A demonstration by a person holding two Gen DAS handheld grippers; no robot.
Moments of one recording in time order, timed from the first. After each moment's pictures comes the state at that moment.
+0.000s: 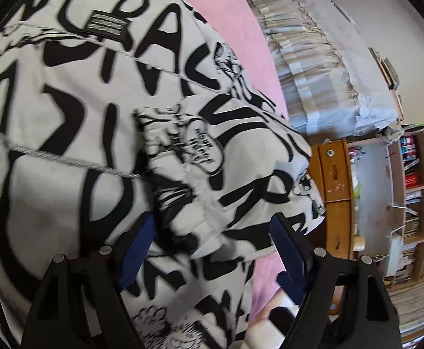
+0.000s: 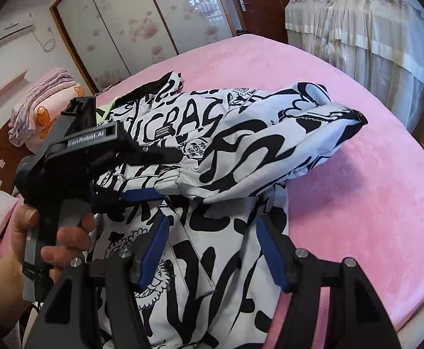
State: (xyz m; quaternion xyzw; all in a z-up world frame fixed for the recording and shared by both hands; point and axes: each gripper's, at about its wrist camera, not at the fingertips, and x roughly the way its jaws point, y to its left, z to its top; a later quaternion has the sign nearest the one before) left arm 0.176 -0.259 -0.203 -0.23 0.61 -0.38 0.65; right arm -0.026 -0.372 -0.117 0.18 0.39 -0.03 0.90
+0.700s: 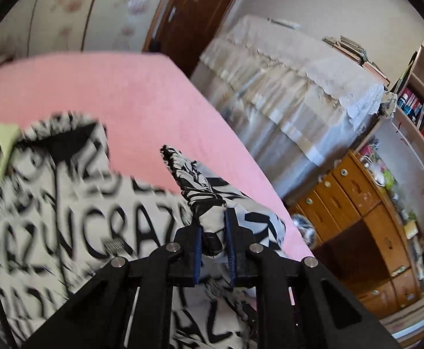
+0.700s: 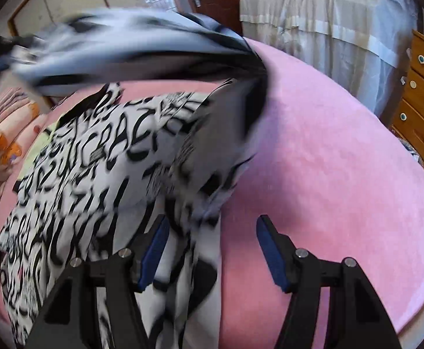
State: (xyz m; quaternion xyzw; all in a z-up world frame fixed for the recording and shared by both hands) left arm 0.228 -0.289 0.048 -0.04 0.41 -0.37 0.83; right arm 0.032 -0.413 -0.145 0.19 0.41 -0.14 0.88
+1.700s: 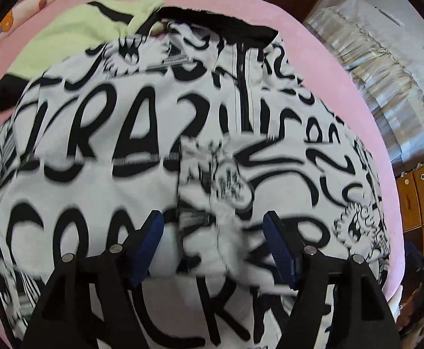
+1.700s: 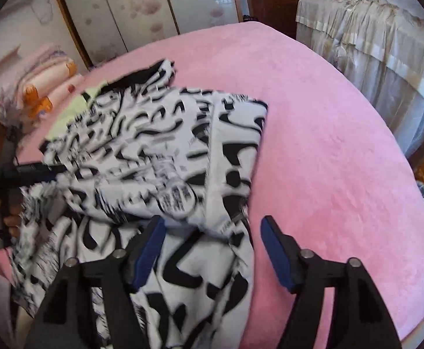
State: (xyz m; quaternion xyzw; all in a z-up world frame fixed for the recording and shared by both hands) left arm 0.276 -0.052 -0.127 -0.06 0.56 -0.19 0.80; right arm 0.047 -0.393 -0.096 0.14 0.43 -0.02 0.89
